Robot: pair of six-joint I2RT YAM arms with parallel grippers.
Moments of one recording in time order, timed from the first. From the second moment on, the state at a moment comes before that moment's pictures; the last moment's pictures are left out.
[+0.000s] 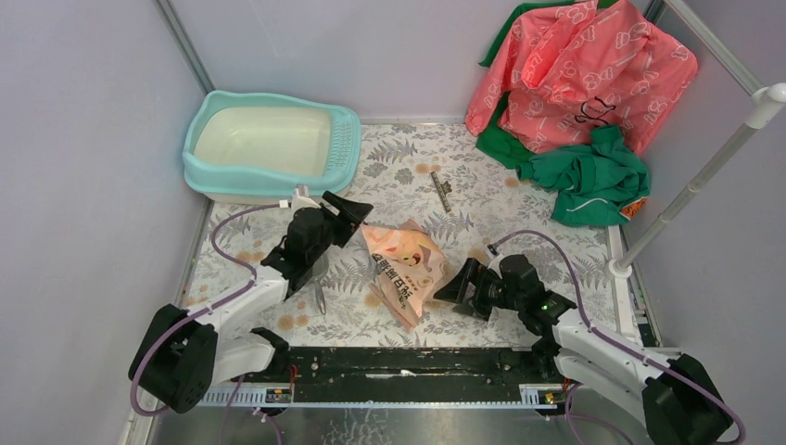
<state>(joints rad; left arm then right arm) -0.48 1.15 0.49 0.33 -0.06 -1.23 0.60 0.79 0.20 -0.02 -0.43 1.07</state>
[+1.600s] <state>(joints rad) -0.54 1.55 0.77 0.19 -0.03 -1.01 0.30 1.73 0.13 1.18 -0.31 1.50</state>
